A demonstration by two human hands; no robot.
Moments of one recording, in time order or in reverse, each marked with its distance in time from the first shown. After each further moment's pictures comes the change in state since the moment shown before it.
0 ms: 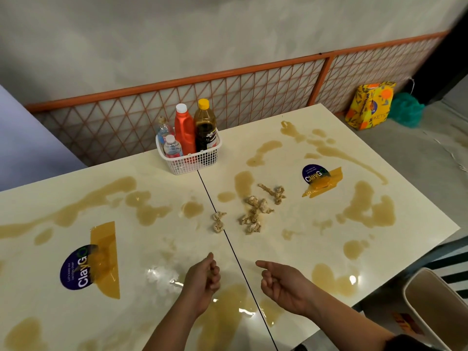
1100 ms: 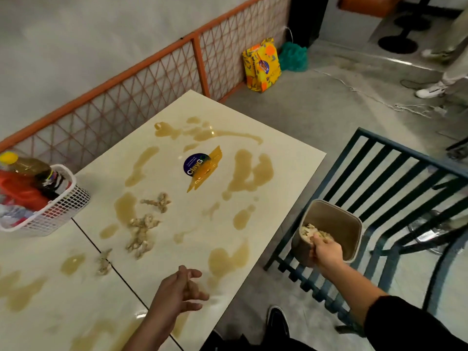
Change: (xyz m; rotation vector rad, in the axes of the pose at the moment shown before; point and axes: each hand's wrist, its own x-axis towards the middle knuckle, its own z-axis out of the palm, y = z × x) left_hand -0.047 -0.120 0.196 0.822 -0.185 0.125; right_hand -0.074 -0.100 -0.374 0.099 0.807 -0.357
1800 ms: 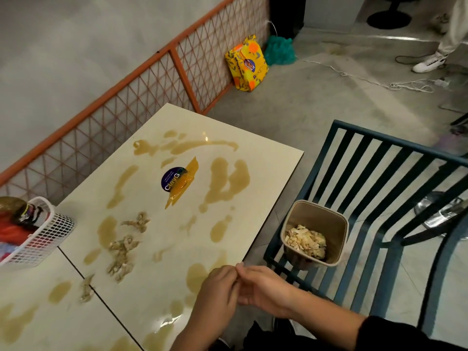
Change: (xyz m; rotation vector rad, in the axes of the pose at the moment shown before) left_hand 0.006 0.002 0.165 1.050 -0.111 0.745; right_hand -0.064 0.014 0.009 0.106 -1.068 0.173
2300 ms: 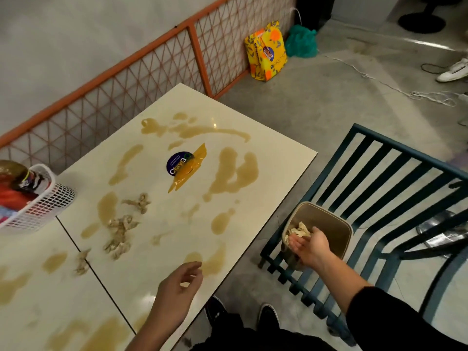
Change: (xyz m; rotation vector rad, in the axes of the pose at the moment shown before) left_hand -0.023 -0.046 -0.030 -0.437 0.192 -0.547; right_hand 0.035 -0.080 -0.129 0.557 0.810 -0.111
